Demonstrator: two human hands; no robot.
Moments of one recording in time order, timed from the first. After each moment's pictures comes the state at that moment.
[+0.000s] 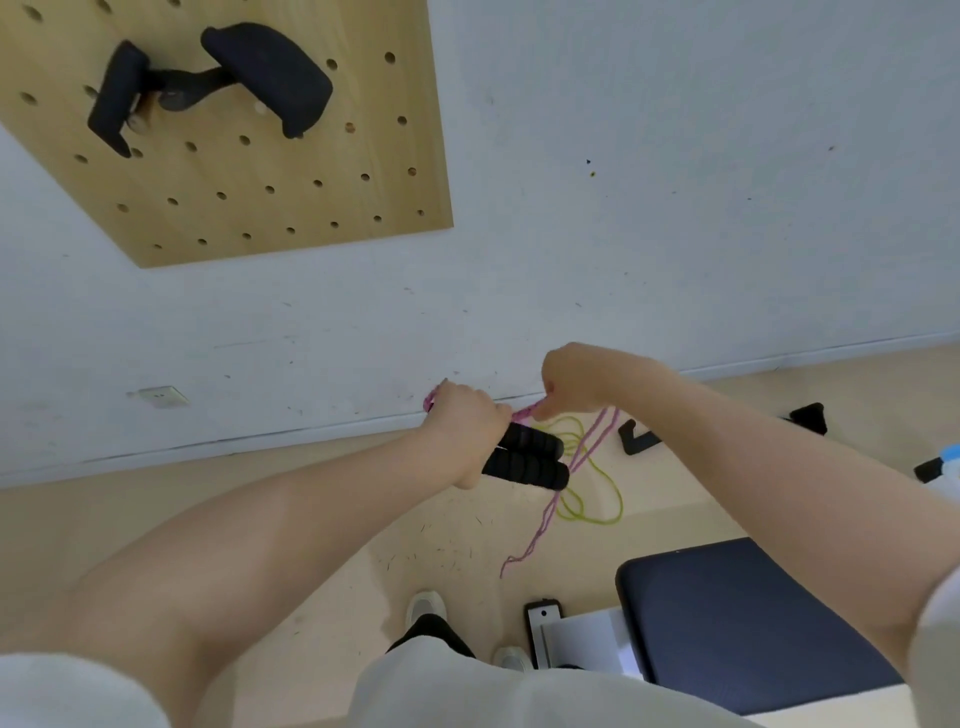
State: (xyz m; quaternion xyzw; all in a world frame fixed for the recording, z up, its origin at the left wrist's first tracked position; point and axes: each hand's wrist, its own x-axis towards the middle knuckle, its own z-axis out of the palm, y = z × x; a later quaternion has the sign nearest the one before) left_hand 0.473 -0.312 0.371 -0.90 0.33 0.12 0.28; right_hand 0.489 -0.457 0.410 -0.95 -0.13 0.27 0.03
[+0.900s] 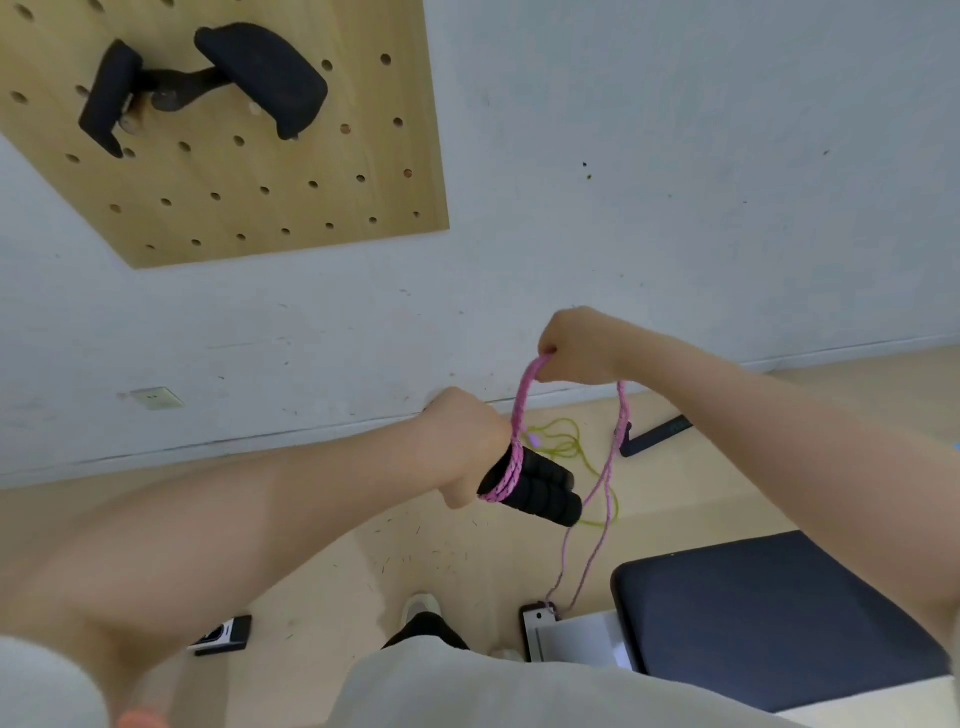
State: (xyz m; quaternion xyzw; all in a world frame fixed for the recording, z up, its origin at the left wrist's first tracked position) left_hand 0.461 -0.316 0.405 -0.84 0.40 0.20 0.31; right_hand 0.500 -0.468 0.439 -0.96 -0.15 0.19 0.12
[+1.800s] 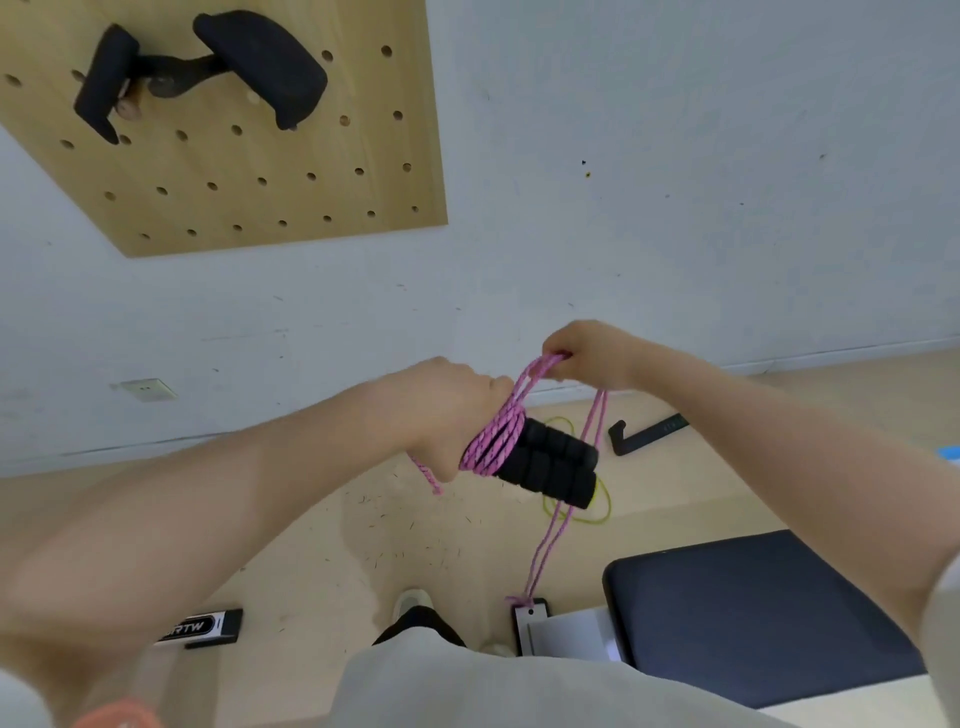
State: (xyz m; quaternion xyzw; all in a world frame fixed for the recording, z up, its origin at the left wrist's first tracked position) left_hand 0.470 -0.298 0.439 -0.88 0.40 0.19 0.19; right_hand 0.491 -0.481 0.427 -0.95 -0.11 0.20 0.23
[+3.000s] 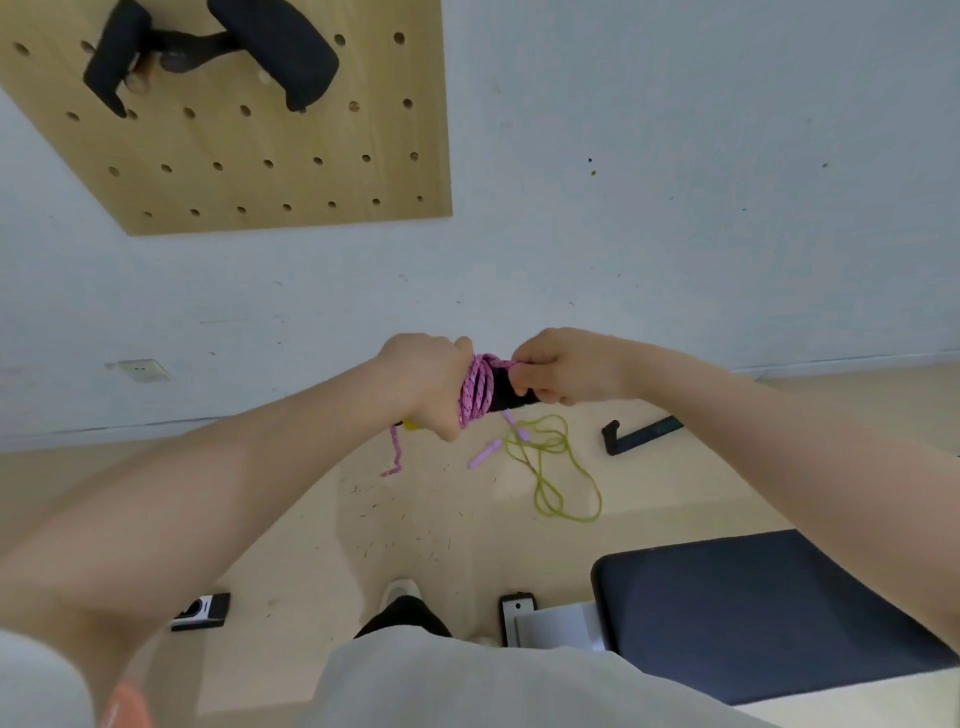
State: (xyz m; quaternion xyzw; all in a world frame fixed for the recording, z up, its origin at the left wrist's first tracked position) left_hand 0.481 -0.289 0.423 -0.95 0.24 0.17 0.13; right_hand 0.465 -0.458 0.445 -0.90 -0.16 0.29 0.30
